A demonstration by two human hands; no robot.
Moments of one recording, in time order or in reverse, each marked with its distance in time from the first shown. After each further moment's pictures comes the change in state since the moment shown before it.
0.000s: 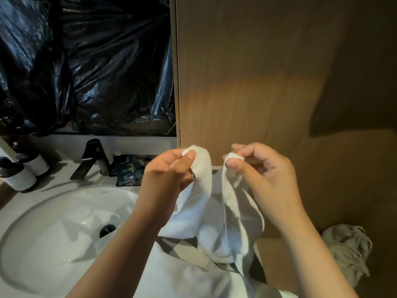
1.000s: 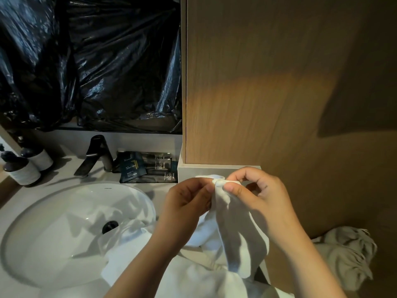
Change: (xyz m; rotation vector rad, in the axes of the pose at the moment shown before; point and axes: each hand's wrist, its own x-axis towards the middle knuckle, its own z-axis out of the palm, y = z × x) left_hand -0.027 -0.039 0.000 0.107 -0.137 0.046; right_hand -0.022 0.020 0.016 0.015 -0.118 0.147
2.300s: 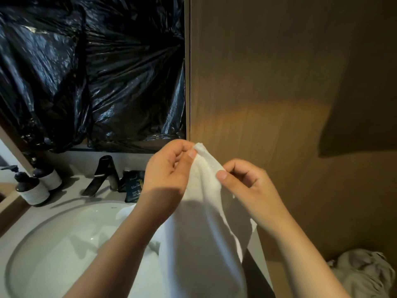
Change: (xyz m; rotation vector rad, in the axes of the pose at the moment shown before) left_hand 0.044 0.077 -0.020 0.351 0.157 0.384; right_hand 0.044 -0.031 0.007 0.183 -0.172 -0.150
